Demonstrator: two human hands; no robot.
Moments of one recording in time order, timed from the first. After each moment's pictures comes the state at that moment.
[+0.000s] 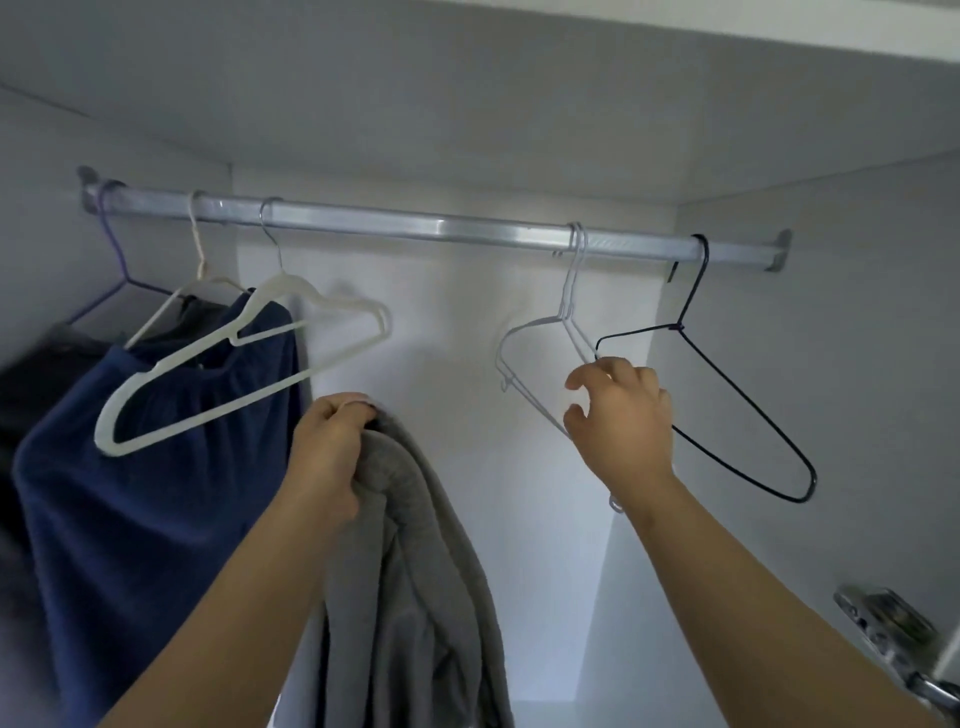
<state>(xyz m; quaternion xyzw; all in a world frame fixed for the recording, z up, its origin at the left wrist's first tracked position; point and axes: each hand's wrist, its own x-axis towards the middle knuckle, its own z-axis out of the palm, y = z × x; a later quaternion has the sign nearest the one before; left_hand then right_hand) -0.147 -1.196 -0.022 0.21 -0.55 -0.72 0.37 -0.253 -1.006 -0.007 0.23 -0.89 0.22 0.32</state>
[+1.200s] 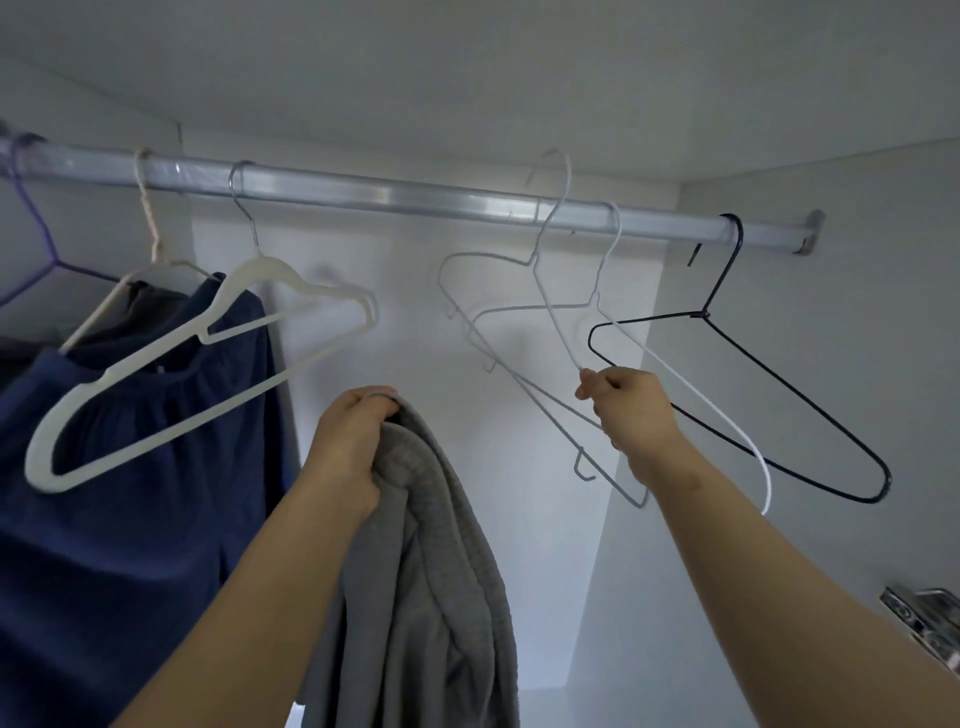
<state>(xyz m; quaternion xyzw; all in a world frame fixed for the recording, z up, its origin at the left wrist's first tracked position) -0.201 -1.243 -0.036 0.19 -0.54 -0.77 0.28 -0.291 -1.041 -0.007 0.13 -0.81 0.56 0.10</state>
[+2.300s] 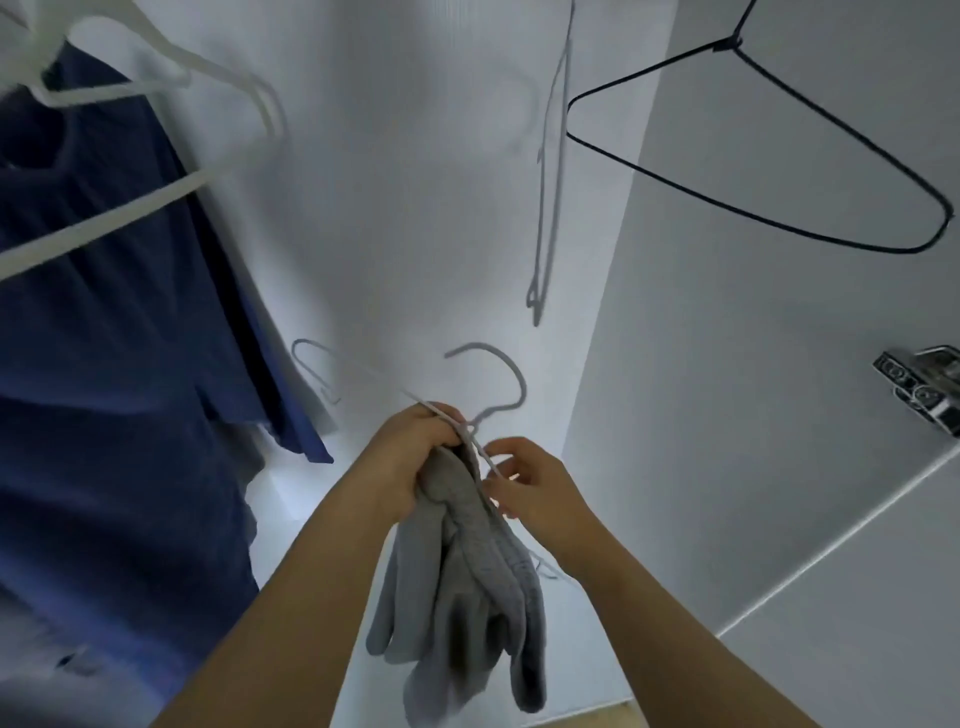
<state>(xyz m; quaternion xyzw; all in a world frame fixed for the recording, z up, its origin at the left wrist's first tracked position) -0.175 -1.182 -0.178 0.21 -0.64 -0.74 -0.01 -0.186 -1.042 -0.208 0.13 -0.77 0.59 -0.18</state>
